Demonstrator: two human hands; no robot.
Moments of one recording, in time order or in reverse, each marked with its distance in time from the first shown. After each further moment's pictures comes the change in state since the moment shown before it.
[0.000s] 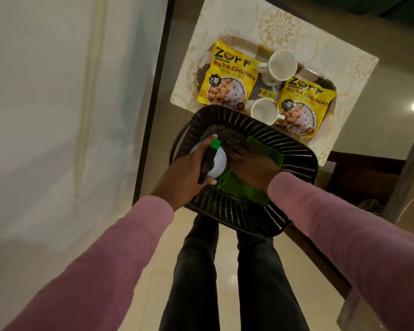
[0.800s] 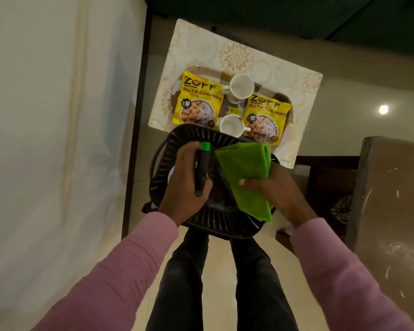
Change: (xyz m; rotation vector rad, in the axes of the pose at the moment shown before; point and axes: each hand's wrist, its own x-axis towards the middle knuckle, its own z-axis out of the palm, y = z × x) left_hand -0.010 0.059 0.011 -0.276 0.288 0.145; right_hand -0.129 -0.007 -0.055 1.608 0.387 0.785
